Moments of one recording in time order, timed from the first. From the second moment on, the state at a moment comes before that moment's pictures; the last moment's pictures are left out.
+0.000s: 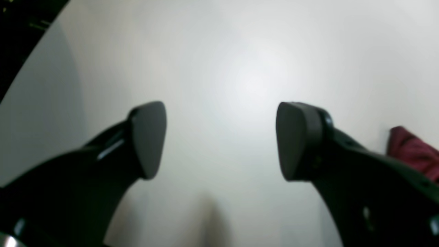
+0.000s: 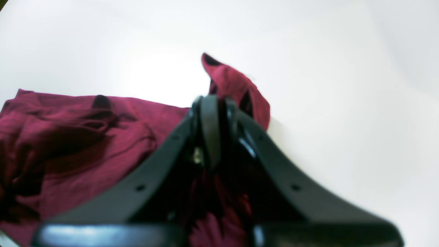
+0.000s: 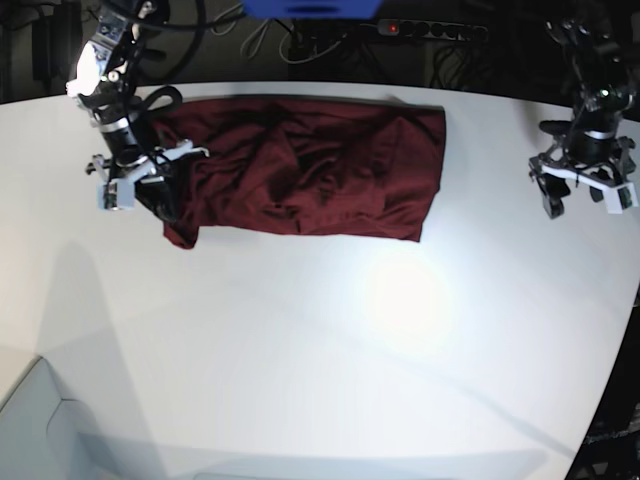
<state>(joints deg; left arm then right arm) 21.1 -12.2 -27.6 105.4 -26.2 -6.1 30.8 -17.0 -9.4 29.4 103.2 7.0 39.4 -22.4</state>
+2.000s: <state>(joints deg) 19.6 -12.4 13.4 114.8 -14.6 -26.9 39.3 -17.1 -9.3 29.8 102.9 7.0 39.4 -22.5</state>
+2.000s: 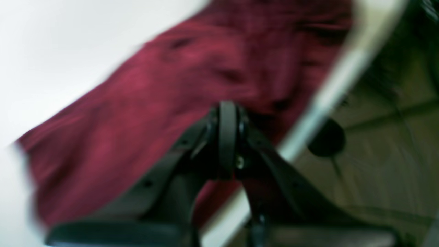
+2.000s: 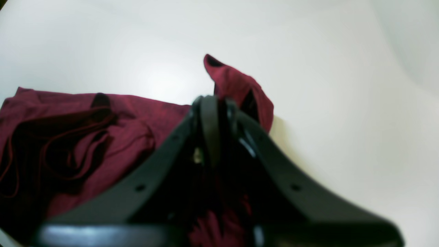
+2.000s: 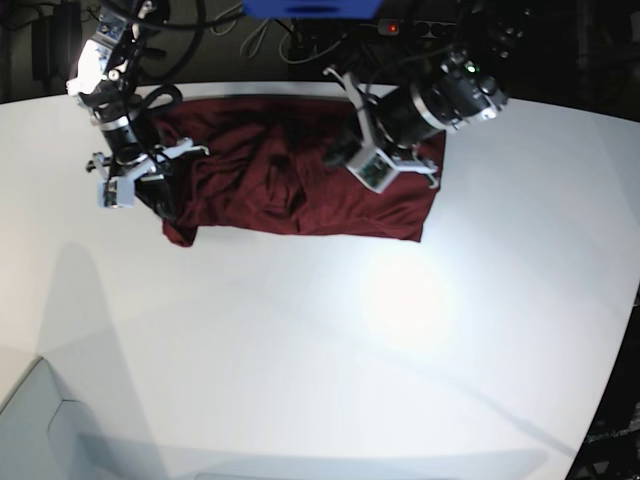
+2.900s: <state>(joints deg) 11.0 -9.5 26.4 100.7 -11.3 -26.7 41.9 -16.9 -9.3 29.7 102.9 7.0 39.4 -22.5</state>
